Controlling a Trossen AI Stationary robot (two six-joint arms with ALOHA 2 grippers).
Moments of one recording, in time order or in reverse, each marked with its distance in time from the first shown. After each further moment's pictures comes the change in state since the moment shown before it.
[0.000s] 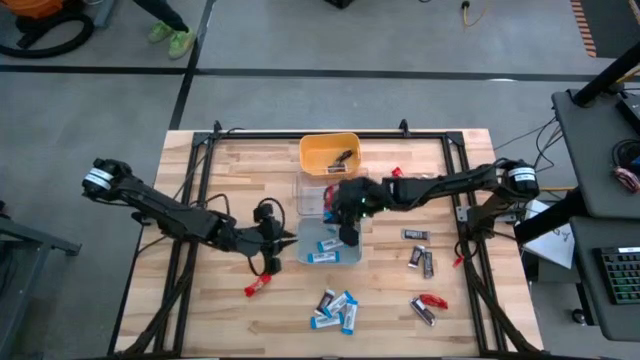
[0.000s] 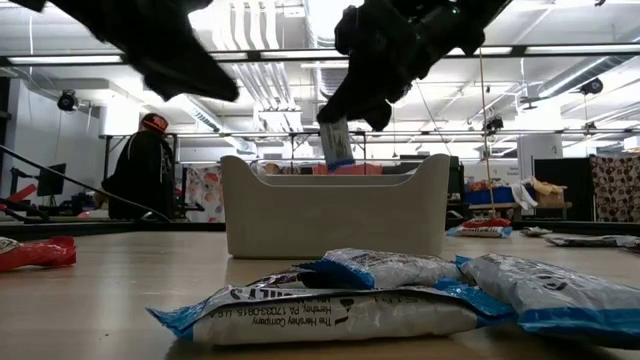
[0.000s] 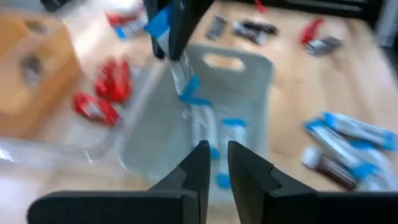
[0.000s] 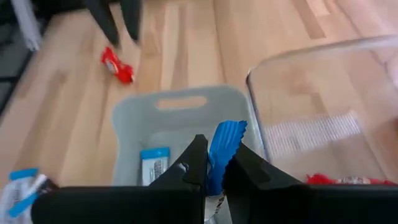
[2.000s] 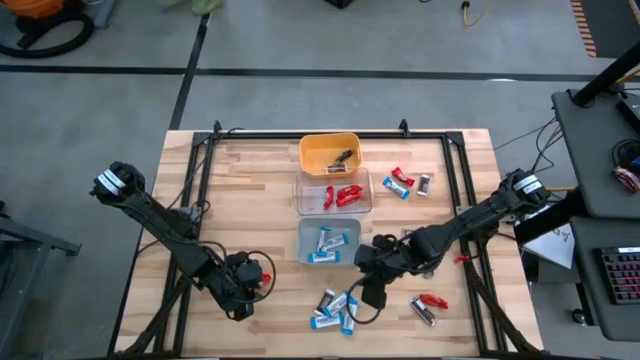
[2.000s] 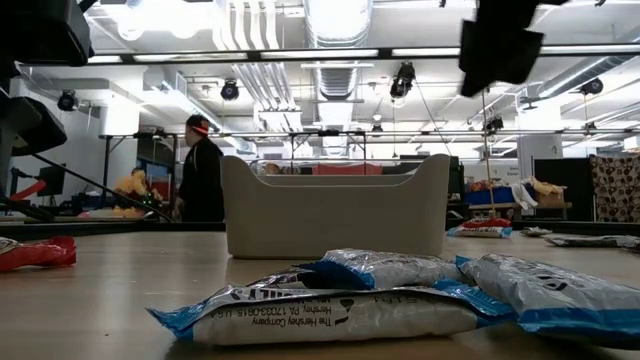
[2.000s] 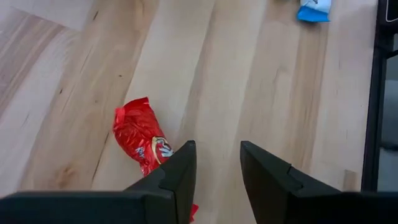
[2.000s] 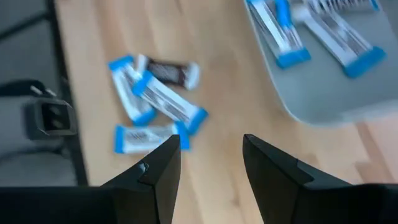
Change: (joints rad) left arm -0.374 0.160 0.000 -0.252 0.211 -0.632; right arm 0.482 -0.018 0.163 -0.576 0.203 0.638
